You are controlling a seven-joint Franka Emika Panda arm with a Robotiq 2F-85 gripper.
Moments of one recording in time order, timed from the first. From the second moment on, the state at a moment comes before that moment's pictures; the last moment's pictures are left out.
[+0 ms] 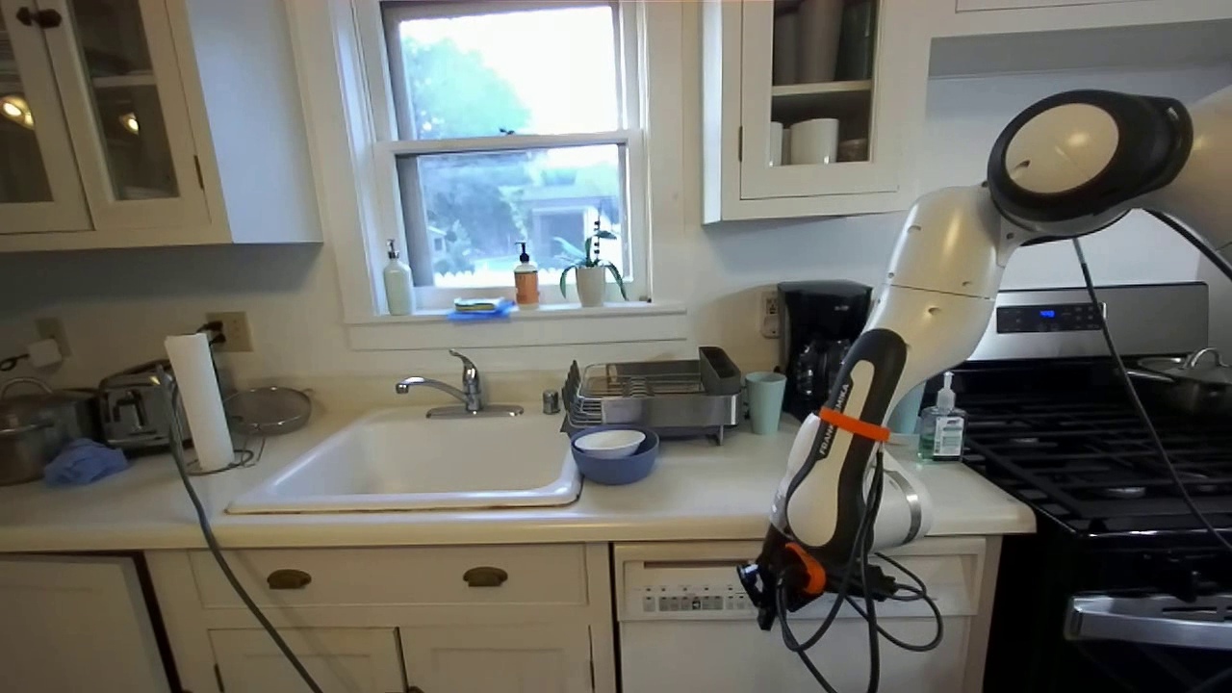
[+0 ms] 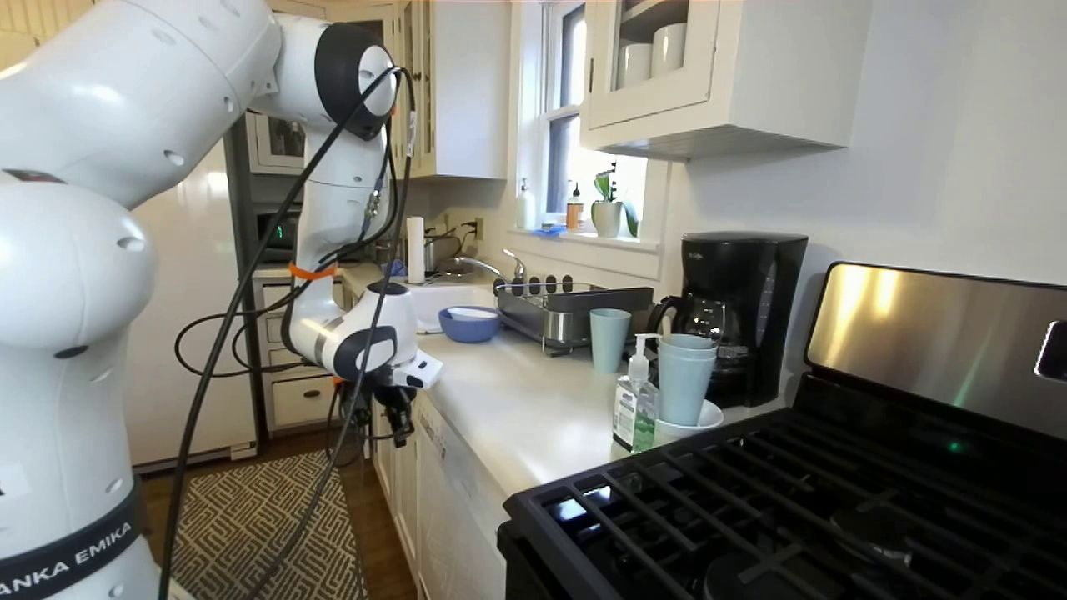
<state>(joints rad) 0.10 0.72 0.20 -2.31 0.28 3.27 0.46</state>
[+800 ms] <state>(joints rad) 0.11 0.79 0.16 -2.29 0.28 3.39 0.46</state>
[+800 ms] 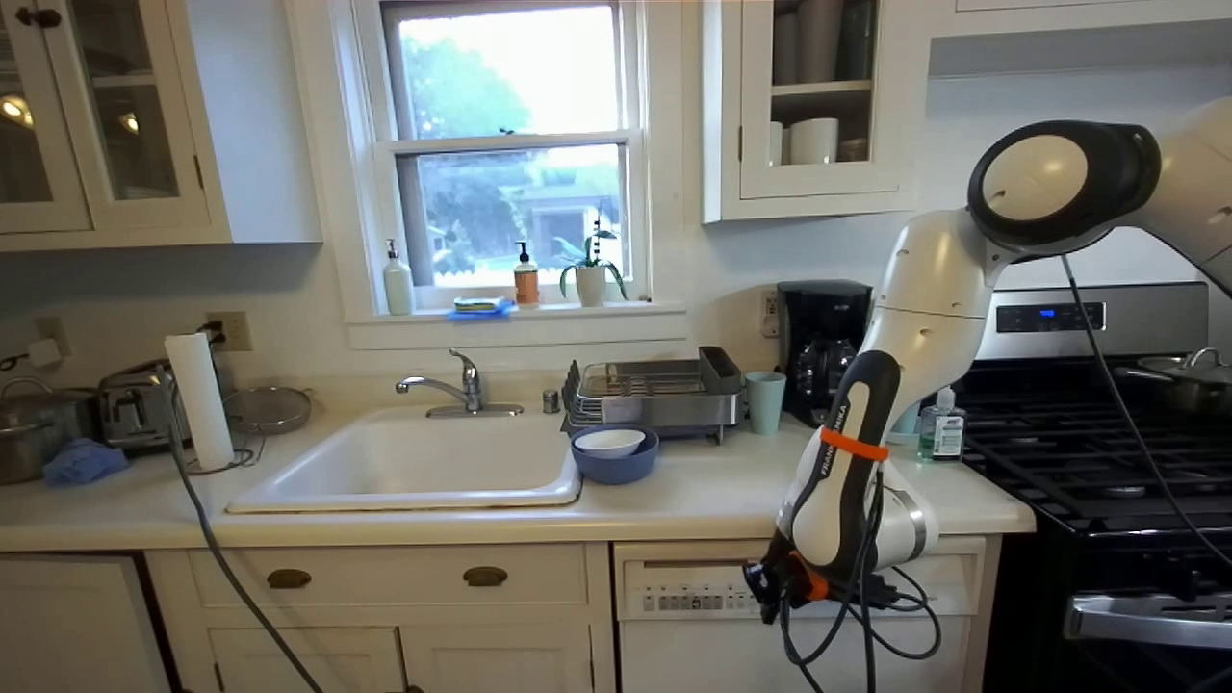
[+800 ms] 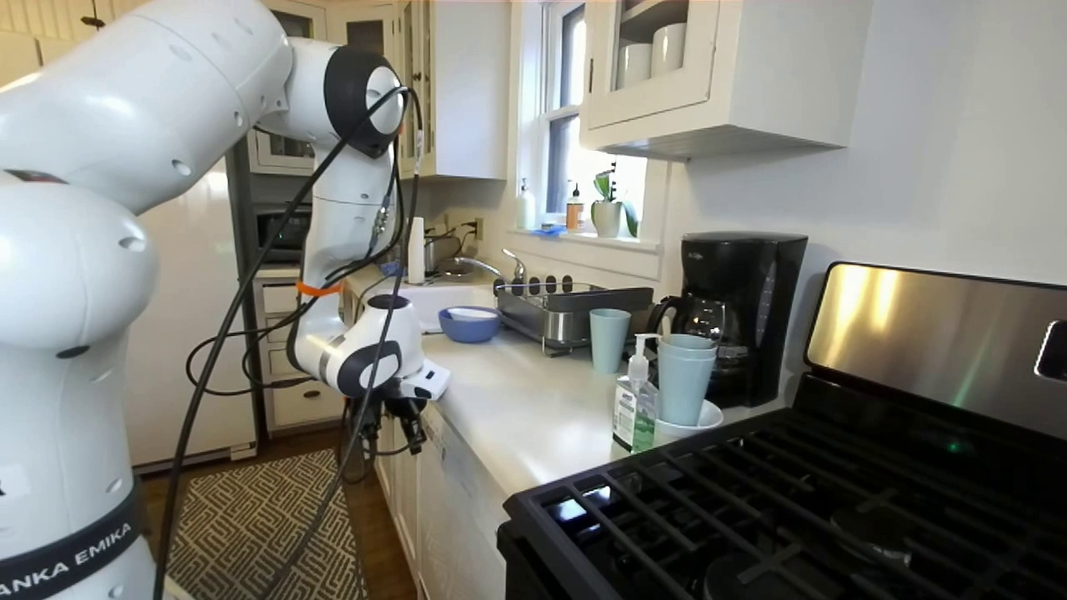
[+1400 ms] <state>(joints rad) 0.11 0.85 0.16 -2.23 0.29 3.47 0.46</state>
